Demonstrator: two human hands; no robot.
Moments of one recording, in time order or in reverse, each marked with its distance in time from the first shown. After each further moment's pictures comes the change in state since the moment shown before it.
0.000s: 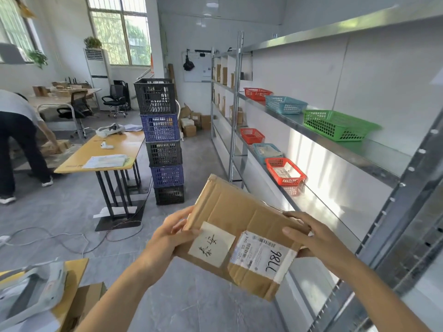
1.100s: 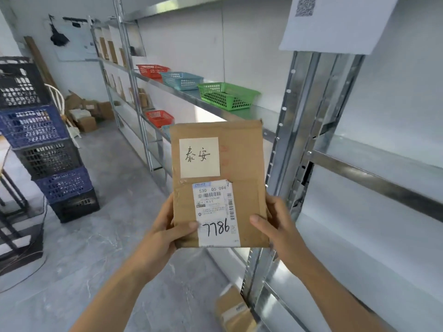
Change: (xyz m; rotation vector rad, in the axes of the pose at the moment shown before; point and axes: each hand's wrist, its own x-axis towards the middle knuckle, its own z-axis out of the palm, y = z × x) left_hand 0.023 -0.028 0.156 -0.080 -0.514 -0.013; right_hand -0.116 0.033 -0.038 0.232 0.407 -0.091
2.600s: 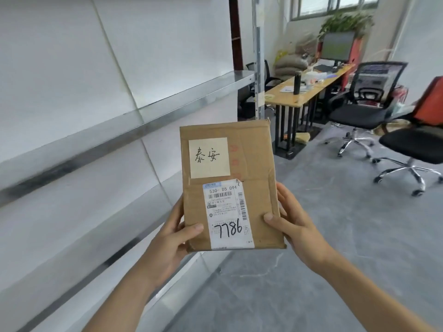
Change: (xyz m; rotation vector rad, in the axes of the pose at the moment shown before) left_hand -0.524 -0.157 0.703 0.192 -1.678 -0.396; right_hand -0.956 -0.082 -0.202 -0.020 1.606 -0.109
